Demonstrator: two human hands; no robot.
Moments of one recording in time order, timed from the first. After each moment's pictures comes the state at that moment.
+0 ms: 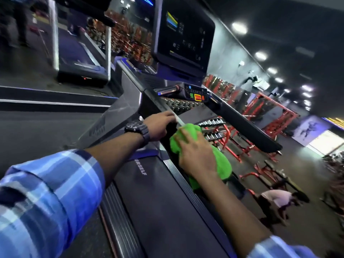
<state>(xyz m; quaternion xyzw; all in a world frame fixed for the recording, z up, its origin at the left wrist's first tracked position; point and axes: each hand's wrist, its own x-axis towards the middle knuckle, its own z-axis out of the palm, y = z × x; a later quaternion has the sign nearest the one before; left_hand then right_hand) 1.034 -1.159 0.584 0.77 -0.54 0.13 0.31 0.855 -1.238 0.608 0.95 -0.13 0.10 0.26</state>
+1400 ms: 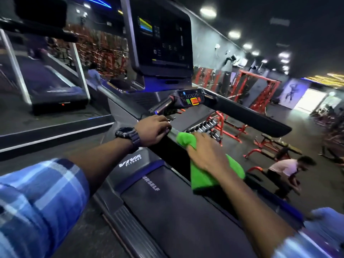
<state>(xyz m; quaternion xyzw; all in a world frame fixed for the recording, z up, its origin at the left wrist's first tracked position) 1.183 -1.183 0.600 0.68 -0.67 0.19 0.22 0.960 -1.246 0.631 0.93 -0.33 0.15 0.05</state>
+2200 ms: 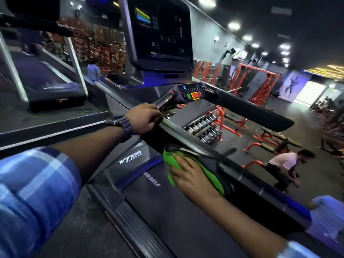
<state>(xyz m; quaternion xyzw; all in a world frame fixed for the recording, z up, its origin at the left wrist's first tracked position) 1.215 -1.175 0.615 0.71 -0.65 0.17 0.22 0.949 -1.231 0.546 0.93 -0.03 0.06 0.36</state>
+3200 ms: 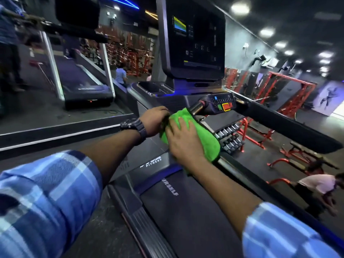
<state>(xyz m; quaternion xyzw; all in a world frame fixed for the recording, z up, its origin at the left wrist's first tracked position) 1.280 -1.155 0.609 0.76 -0.57 0.15 0.25 1.129 -1.228 0.596 0.94 -0.12 0.10 0.30</state>
